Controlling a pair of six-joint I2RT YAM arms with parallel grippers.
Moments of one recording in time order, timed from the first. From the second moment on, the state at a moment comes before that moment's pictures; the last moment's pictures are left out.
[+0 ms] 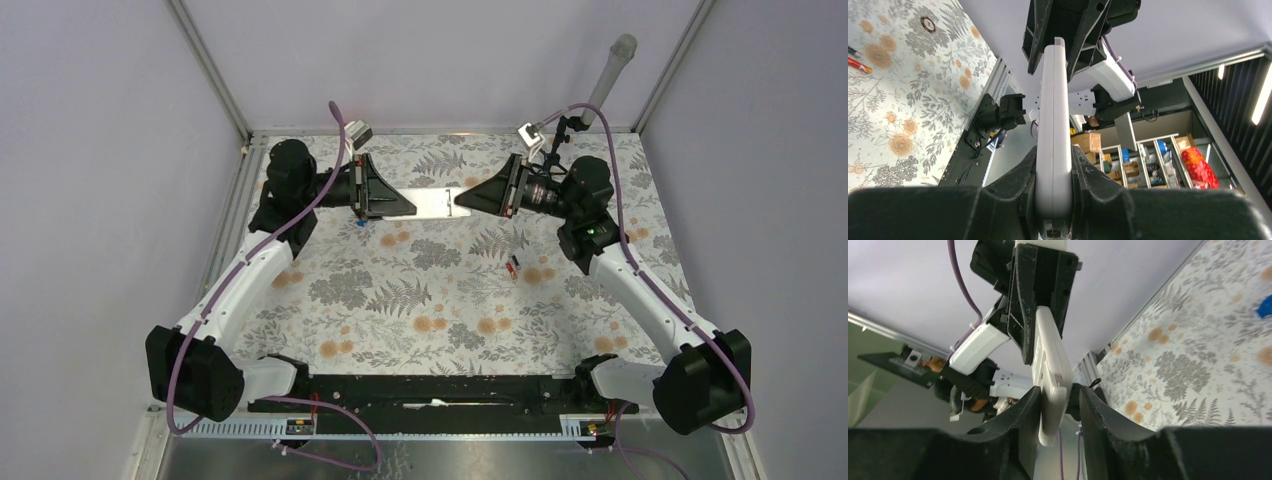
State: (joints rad) left arm -0.32 1.25 1.10 0.15 1.21 -1.17; right arm 0.40 1.22 0.98 0.37 -0.92 1.05
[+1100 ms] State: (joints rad) left arm -0.26 1.36 1.18 -0.32 1.00 -0.79; right arm 0.34 1.29 0.82 0.58 -0.82 1.22
